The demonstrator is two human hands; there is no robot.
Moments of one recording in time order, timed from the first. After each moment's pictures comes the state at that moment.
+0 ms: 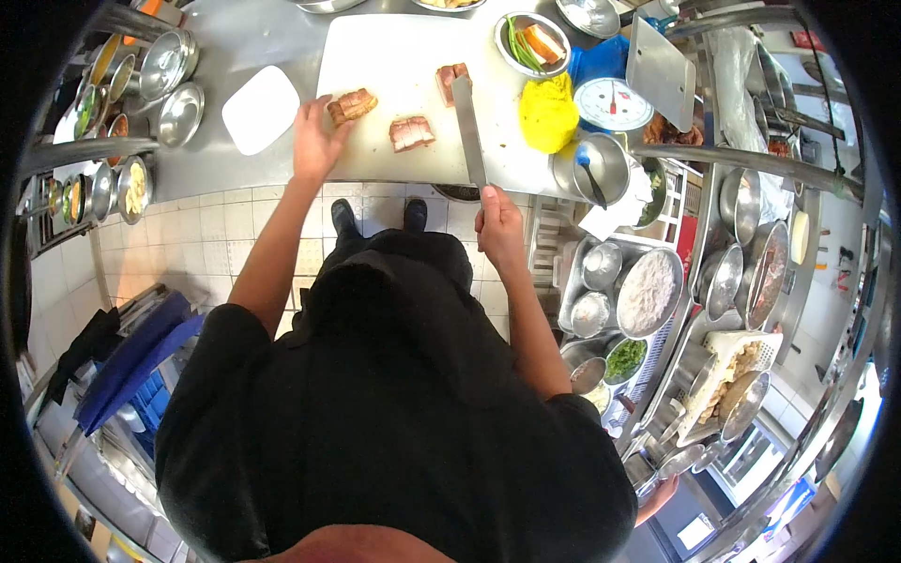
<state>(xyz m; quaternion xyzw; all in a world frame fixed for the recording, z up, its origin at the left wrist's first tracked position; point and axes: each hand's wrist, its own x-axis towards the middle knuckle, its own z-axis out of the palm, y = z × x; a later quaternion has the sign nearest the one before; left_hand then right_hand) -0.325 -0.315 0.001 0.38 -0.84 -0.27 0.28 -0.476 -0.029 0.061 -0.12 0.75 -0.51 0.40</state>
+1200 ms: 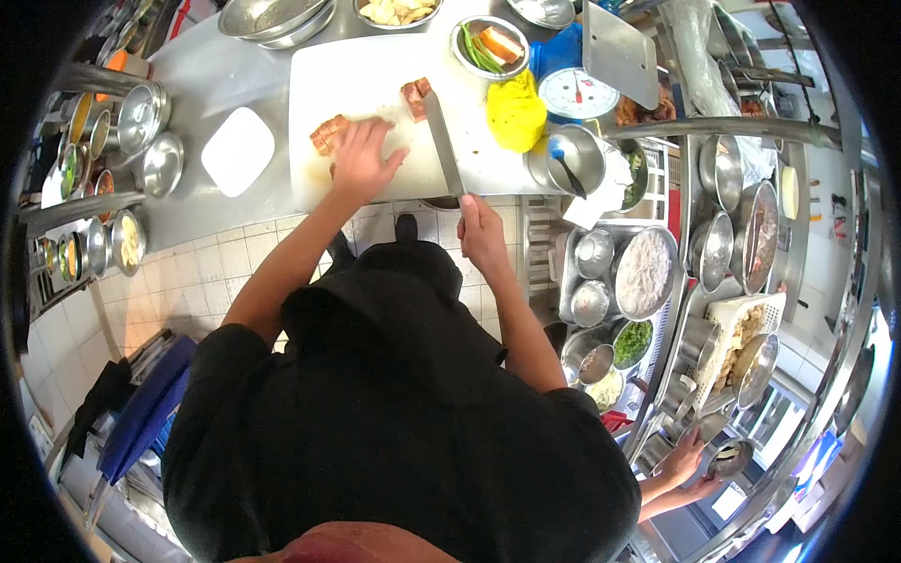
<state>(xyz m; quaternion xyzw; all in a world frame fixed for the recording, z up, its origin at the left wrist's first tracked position) -0.402 -0.259 0.014 0.22 -0.93 -0.20 0.23 -0.475 -0.030 0.055 -0.10 0.77 -0.51 0.38</state>
